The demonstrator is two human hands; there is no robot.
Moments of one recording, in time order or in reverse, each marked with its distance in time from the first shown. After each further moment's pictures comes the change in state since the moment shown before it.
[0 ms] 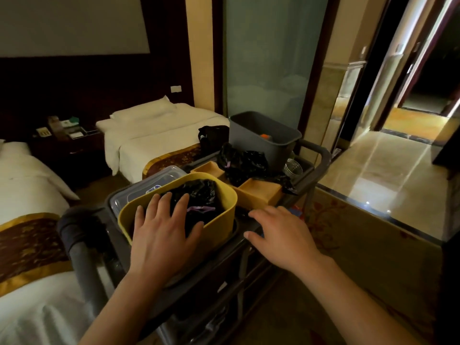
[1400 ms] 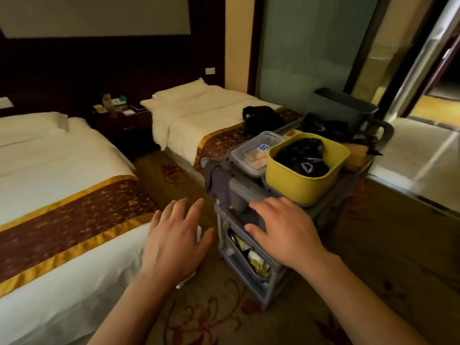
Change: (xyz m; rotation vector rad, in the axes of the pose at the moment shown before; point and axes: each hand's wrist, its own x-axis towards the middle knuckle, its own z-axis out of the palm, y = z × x) left_hand -0.209 -0.361 -0.073 -0.094 -0.052 0.065; right_hand -0.077 -0.422 0.049 -0.013 -0.040 -0.033
